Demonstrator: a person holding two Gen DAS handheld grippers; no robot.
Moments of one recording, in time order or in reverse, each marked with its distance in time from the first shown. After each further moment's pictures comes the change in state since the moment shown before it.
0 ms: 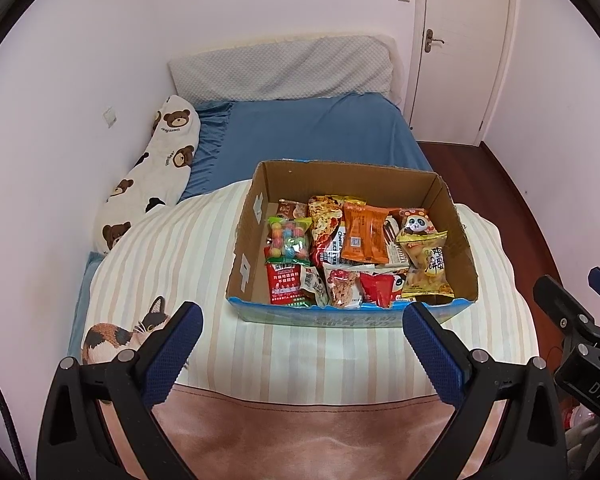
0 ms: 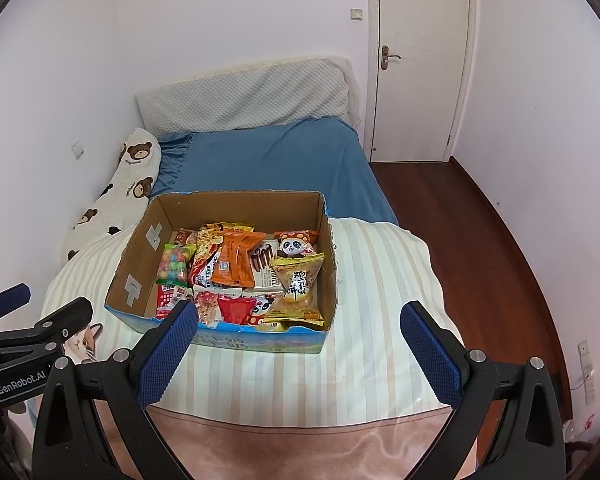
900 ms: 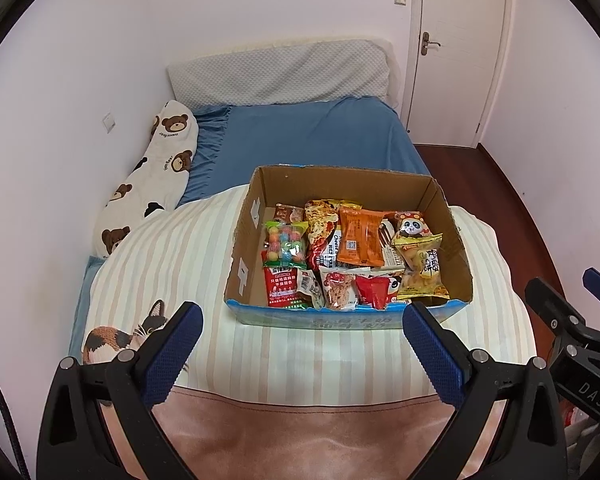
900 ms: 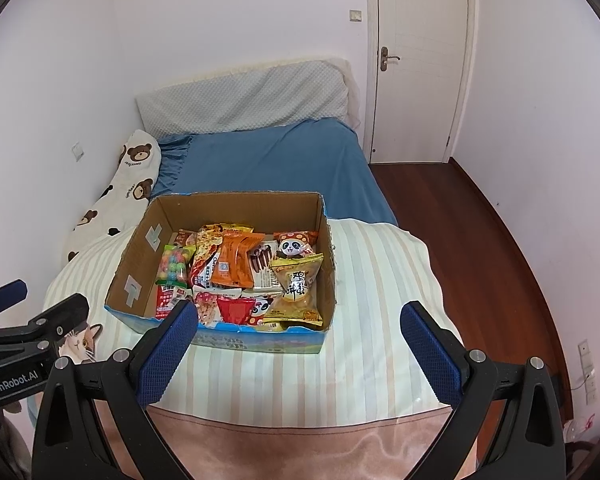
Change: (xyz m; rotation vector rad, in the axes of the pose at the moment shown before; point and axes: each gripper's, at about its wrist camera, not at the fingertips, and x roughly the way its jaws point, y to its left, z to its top) left arm -0.010 -0.001 0.005 0.010 -0.012 -0.013; right arm -0.004 -0.002 -0.003 0.011 -0.008 -0.012
